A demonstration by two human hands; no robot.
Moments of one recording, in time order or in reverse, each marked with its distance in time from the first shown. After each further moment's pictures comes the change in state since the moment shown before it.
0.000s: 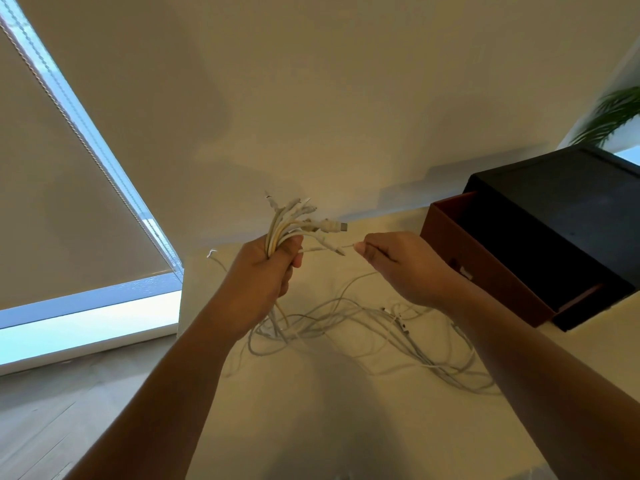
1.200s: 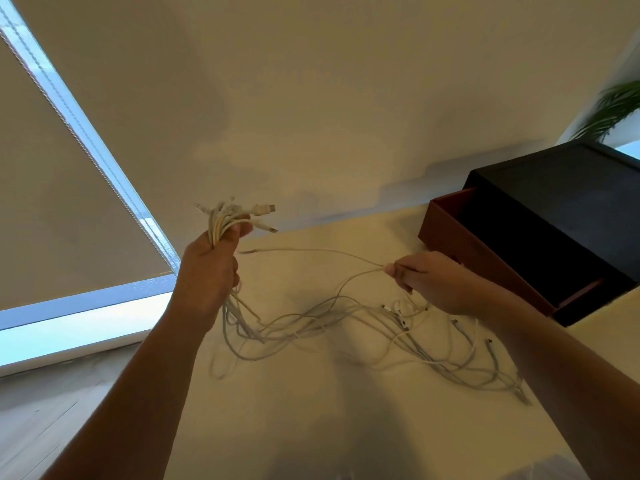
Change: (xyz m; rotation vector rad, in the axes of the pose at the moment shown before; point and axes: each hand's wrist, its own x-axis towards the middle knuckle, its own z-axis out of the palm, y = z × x) left_hand 0.016 -0.015 -0.040 -0.057 0.296 0.001; right_hand -0.025 0.030 -0.013 0.028 -0.240 0.290
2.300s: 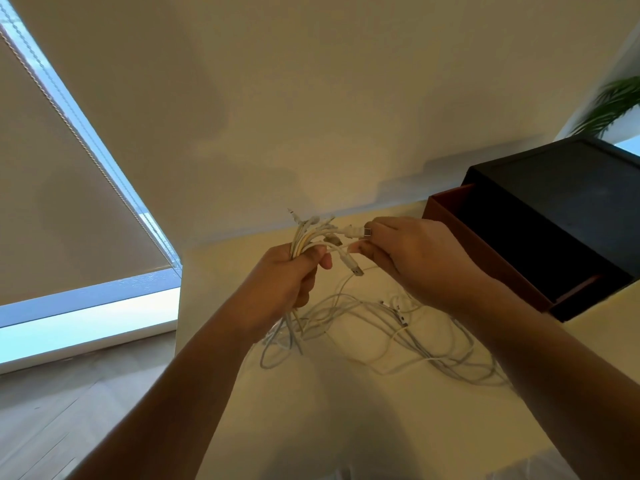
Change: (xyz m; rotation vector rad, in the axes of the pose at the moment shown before) left_hand -0.038 0.013 0.051 0.049 -0.481 -0.133; right_hand -0.007 -0.050 -0.005 -0.479 0.523 -0.583
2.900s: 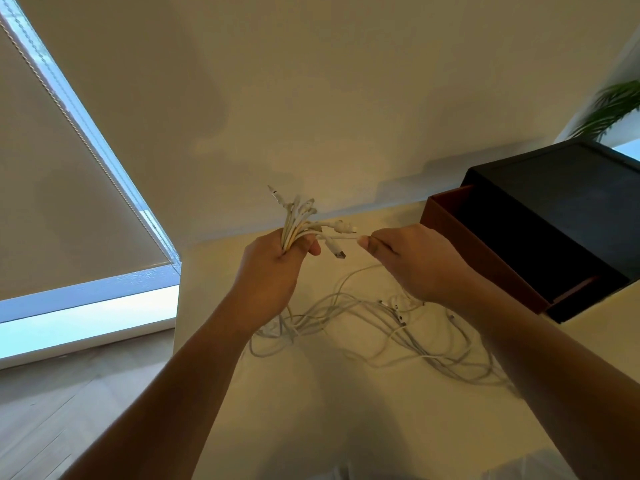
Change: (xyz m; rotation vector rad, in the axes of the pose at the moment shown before) left_hand 0.004 -0.003 -0.008 0.313 0.265 0.160; right_hand 0.001 0.001 0.003 0.138 -0.325 0.415
